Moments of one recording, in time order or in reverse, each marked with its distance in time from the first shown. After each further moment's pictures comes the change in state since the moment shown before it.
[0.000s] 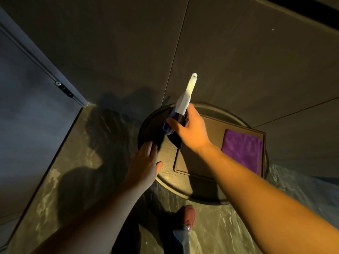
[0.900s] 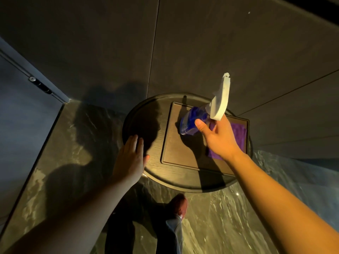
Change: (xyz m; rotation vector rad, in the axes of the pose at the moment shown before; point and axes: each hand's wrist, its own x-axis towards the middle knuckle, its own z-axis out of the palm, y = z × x) left_hand -0.001 0.002 0.005 0.031 -0.036 -0.006; right_hand -0.058 0.043 -0.089 0.031 0.053 0.084
